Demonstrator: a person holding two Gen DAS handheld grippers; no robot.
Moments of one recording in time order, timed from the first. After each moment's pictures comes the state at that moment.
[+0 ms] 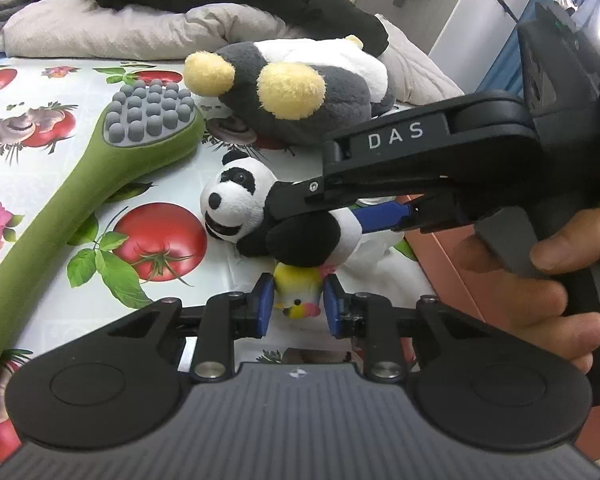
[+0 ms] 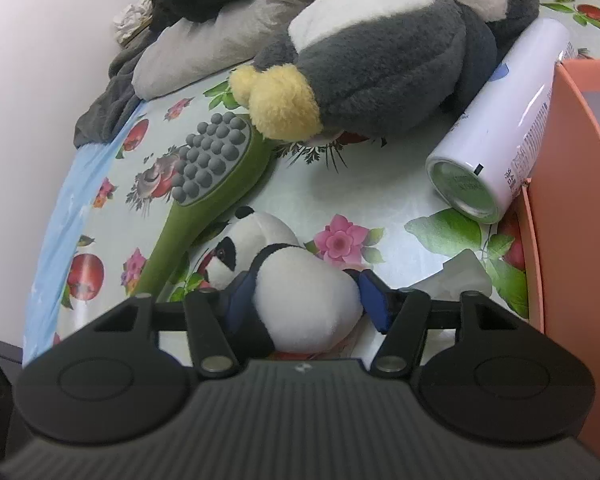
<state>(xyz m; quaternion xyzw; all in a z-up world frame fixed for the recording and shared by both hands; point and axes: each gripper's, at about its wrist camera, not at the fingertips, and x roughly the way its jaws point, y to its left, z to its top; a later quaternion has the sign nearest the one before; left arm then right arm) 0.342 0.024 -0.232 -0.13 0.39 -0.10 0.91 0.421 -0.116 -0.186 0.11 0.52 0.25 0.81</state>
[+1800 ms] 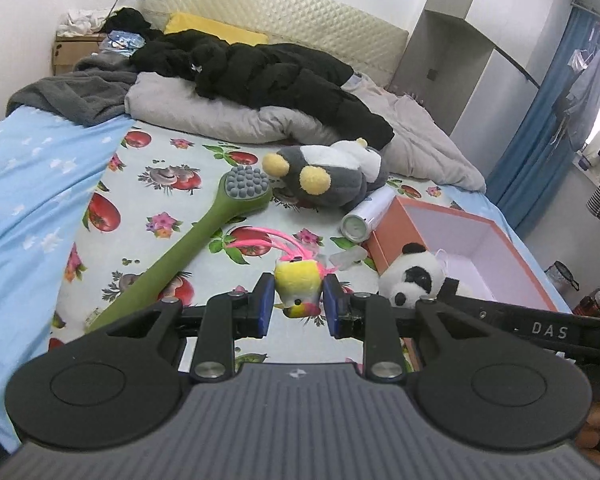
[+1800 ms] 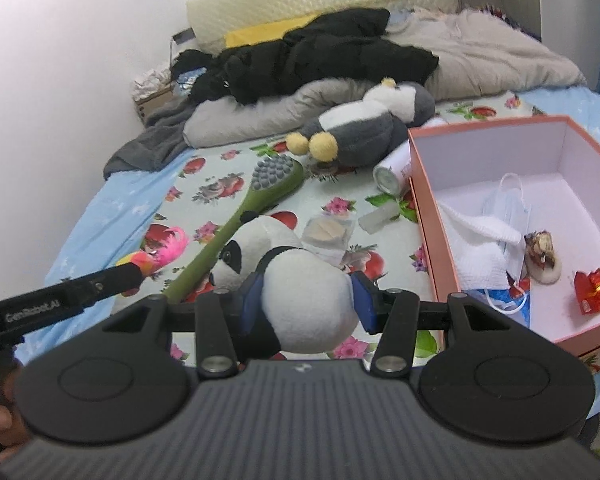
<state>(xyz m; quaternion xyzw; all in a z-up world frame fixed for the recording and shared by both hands) 0.092 0.046 -0.052 -0.15 0.31 0.00 0.94 0.149 -0.173 -0.043 0.07 0.37 0.19 0.91</state>
